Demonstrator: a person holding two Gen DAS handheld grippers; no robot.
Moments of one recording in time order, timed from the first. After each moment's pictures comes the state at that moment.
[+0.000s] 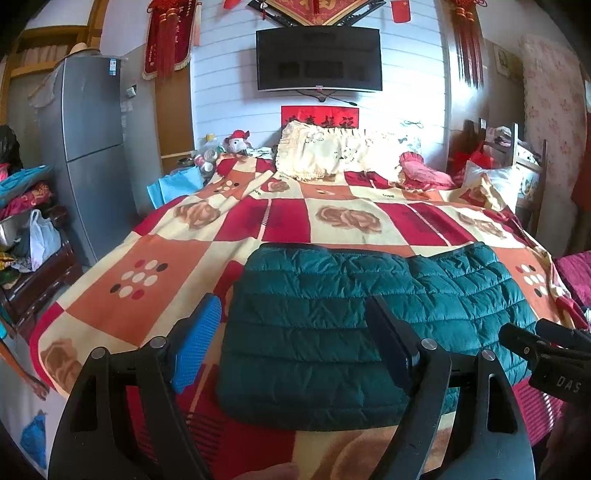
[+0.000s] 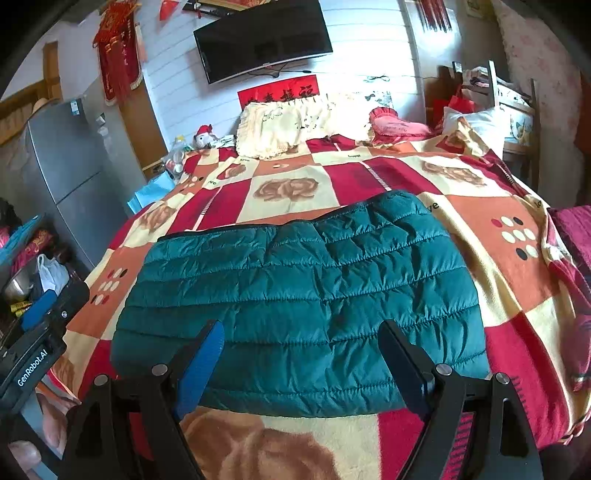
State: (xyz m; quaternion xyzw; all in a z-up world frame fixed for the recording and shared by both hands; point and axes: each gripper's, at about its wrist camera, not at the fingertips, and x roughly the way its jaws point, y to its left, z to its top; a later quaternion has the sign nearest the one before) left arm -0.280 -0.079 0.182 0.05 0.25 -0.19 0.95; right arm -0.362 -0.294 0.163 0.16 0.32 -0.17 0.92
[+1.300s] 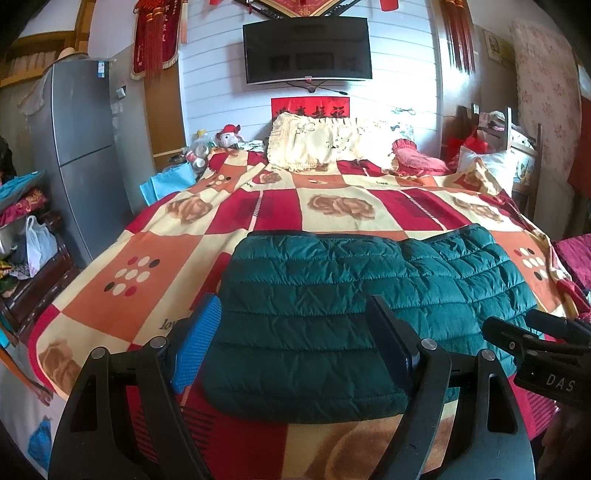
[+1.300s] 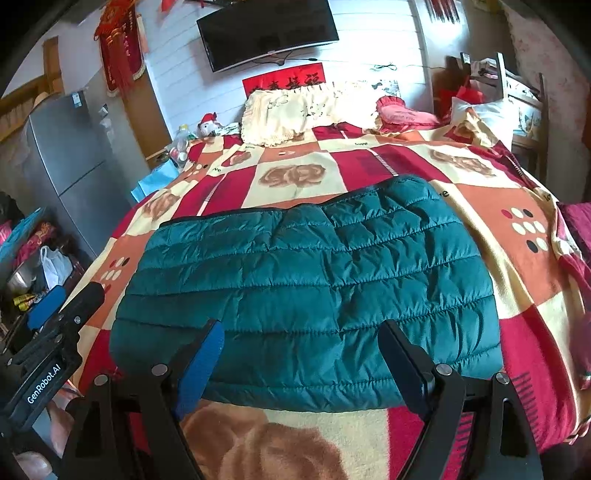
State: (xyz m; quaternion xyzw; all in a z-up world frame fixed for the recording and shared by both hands) left arm -0.282 -0.093 0.170 0.07 0.26 -0.20 0.94; right arm -0.352 -0.293 0.152 0.17 0.34 -0.15 0.91
